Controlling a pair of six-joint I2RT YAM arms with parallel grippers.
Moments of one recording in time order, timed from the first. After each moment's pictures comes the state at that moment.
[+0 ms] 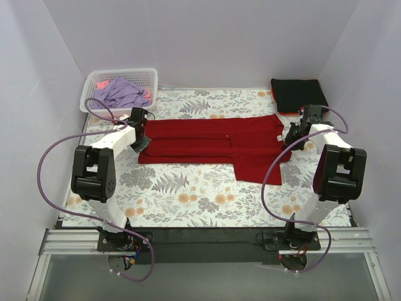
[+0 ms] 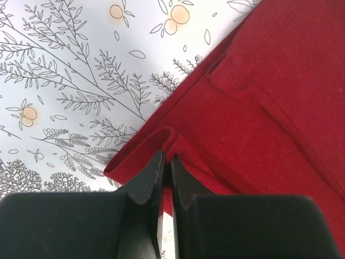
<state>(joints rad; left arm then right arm) -0.16 1.76 1.18 -0.59 -0.34 -0.89 -0.14 1.71 1.15 -0.55 -0.20 0.25</state>
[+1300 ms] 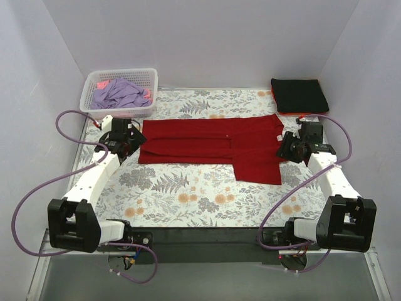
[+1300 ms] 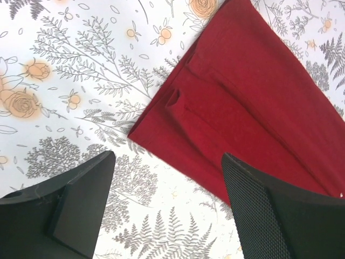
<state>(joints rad) -0.13 1.29 0.94 -0.49 -0.32 -0.81 -0.06 1.25 0.84 -0.49 -0.17 0.25</state>
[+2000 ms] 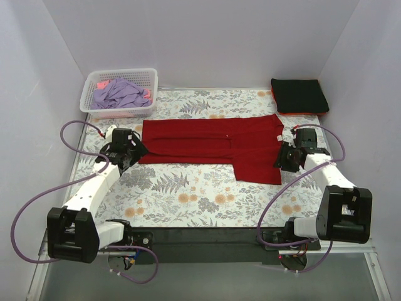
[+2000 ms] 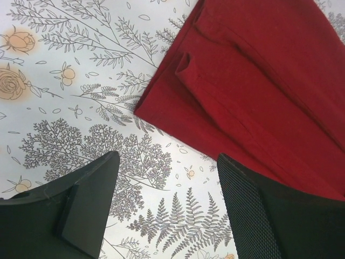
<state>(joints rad) -0.13 1.17 0.76 -0.42 -0.23 -0.75 -0.05 1.32 0.75 -0.48 -0.18 0.24</state>
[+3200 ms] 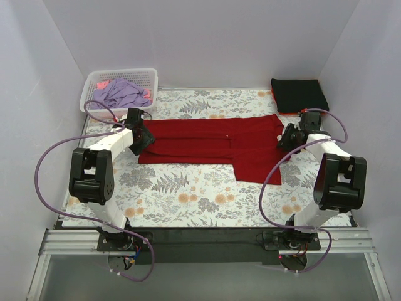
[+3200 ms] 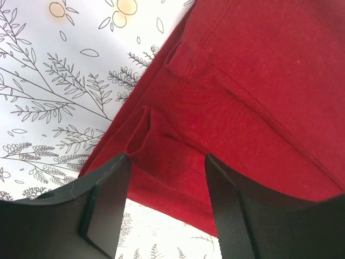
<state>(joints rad) -0.13 1.73 1.13 -0.47 -0.18 -0.80 -0.11 1.60 0.98 -0.34 -0.18 0.33</state>
